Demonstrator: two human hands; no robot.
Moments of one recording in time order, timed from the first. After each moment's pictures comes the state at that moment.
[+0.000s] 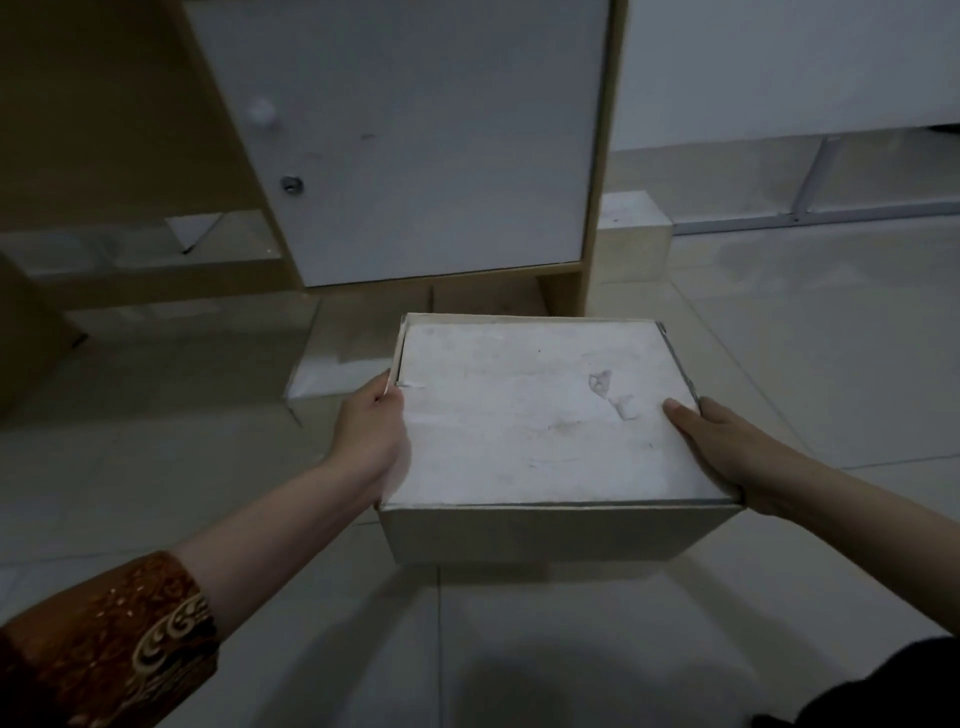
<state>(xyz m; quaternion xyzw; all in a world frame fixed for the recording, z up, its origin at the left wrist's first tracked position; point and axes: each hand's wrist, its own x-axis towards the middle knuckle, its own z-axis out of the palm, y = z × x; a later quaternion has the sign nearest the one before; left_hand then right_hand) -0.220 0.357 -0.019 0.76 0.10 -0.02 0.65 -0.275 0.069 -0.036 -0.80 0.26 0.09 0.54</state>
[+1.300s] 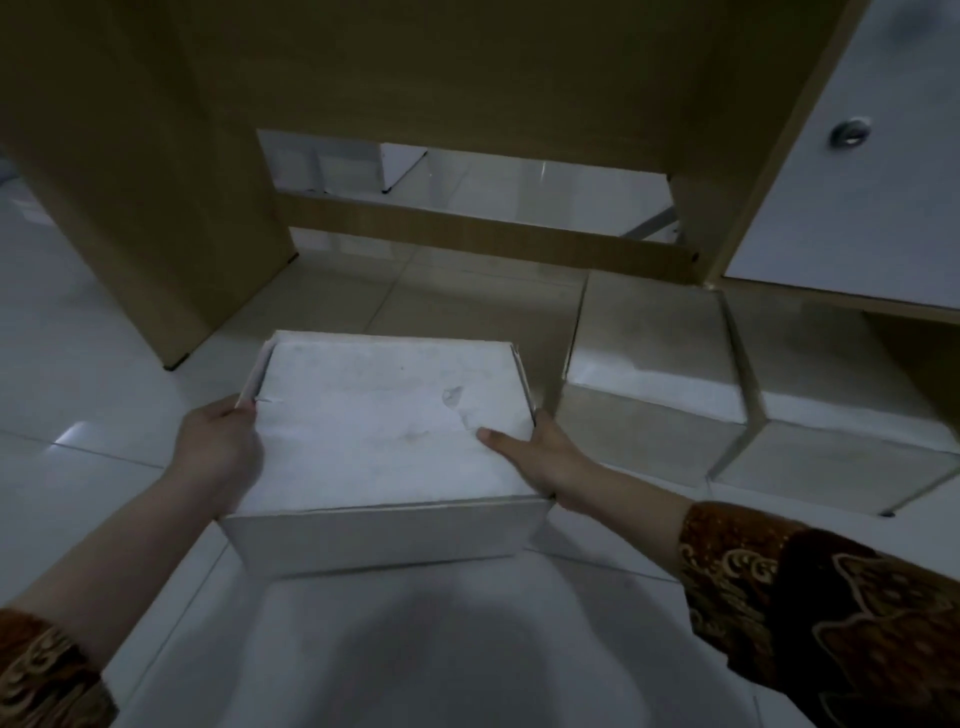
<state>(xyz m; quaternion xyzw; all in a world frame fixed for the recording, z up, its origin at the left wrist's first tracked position) -0.158 0.822 -0.105 0.73 0.35 0.16 0.57 -0.093 0.552 -0.155 -0.80 0.05 0.20 0.56</state>
